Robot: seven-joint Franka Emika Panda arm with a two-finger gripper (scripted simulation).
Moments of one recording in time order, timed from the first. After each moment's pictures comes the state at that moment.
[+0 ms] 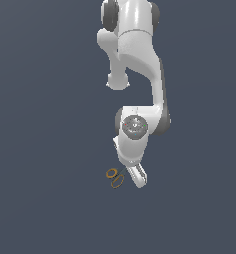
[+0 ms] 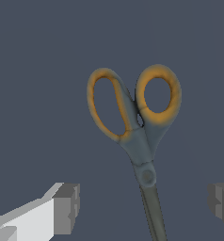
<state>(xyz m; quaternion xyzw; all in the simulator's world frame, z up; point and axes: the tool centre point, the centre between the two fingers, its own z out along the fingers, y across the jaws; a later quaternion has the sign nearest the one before) 0.089 0.044 0.055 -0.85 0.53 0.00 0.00</state>
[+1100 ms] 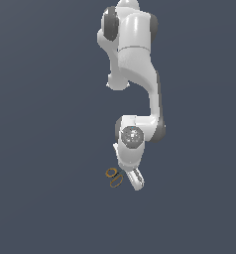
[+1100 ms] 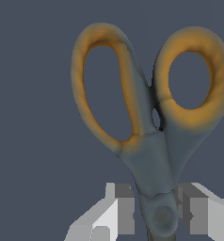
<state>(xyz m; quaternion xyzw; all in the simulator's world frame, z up) 0.089 0.042 0.010 -0.85 0.53 0.00 0.00</state>
